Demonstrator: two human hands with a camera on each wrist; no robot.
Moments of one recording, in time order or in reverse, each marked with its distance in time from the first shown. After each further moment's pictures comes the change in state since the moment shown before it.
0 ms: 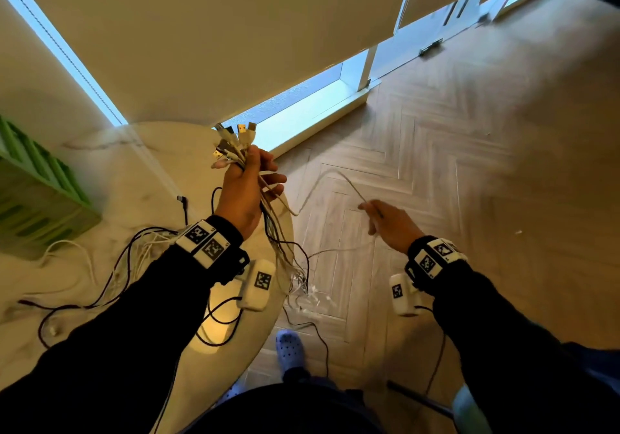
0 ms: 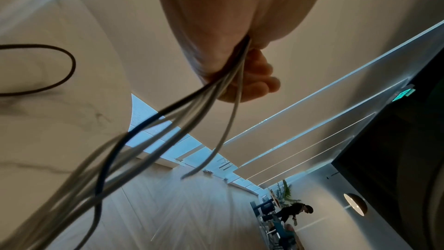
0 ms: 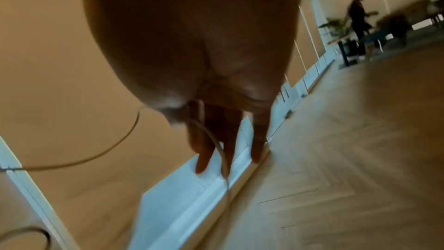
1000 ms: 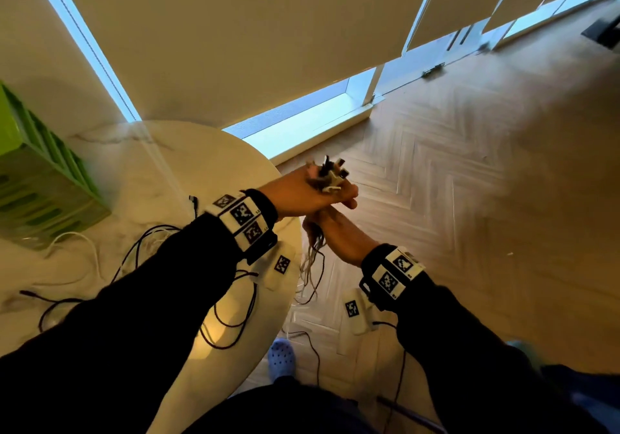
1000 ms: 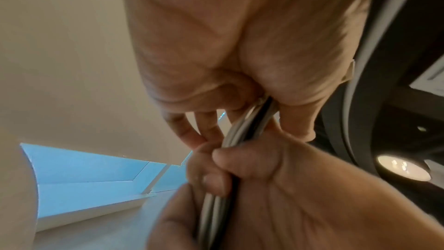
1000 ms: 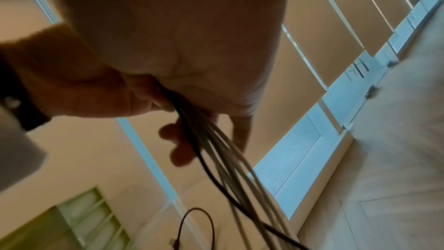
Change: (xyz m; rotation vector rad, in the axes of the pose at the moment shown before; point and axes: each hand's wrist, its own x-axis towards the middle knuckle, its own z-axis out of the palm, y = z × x) left_hand 0.001 0.039 0.020 0.753 -0.755 0.037; right_hand -0.037 -0.142 0.043 0.308 -0.266 -0.233
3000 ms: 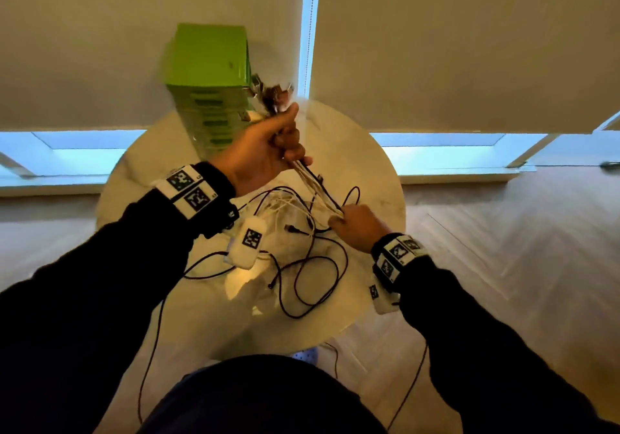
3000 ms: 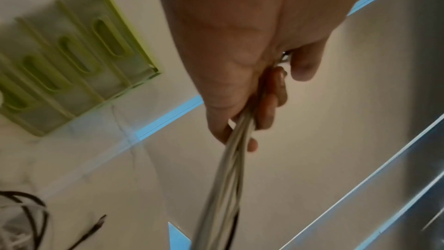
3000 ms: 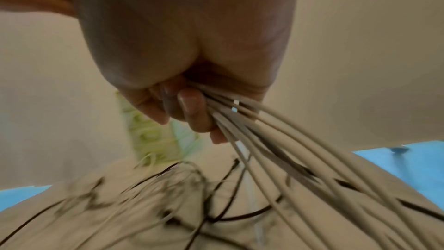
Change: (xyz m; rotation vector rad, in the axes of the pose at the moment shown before) left_hand -0.205 -0.061 -0.109 -0.888 0.796 0.127; right_hand 0.120 -0.029 0.128 -0.844 -0.333 -0.214
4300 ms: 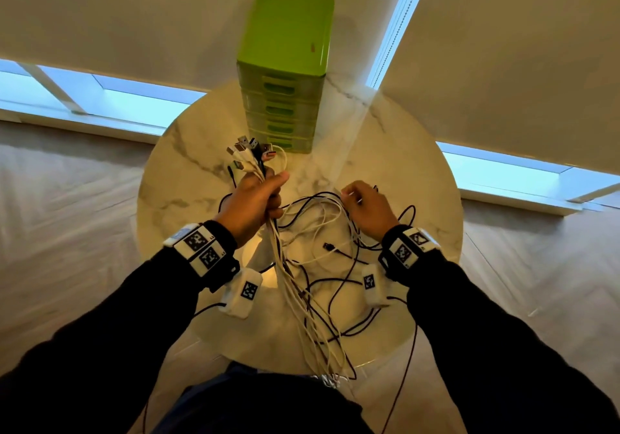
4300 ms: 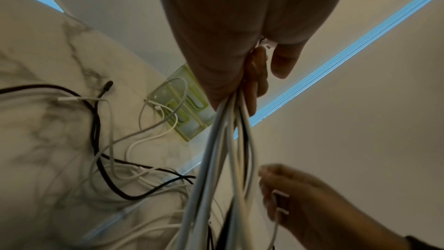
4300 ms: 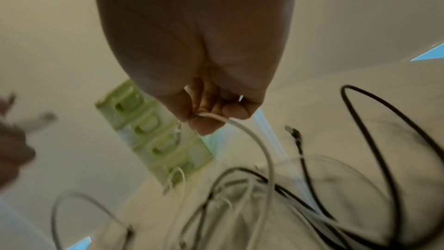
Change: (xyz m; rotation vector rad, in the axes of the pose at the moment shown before) left_hand -0.040 -0.059 -0.121 0.063 0.564 -0.069; right_hand 0.112 -0.051 0.027 0.345 0.129 -0.141
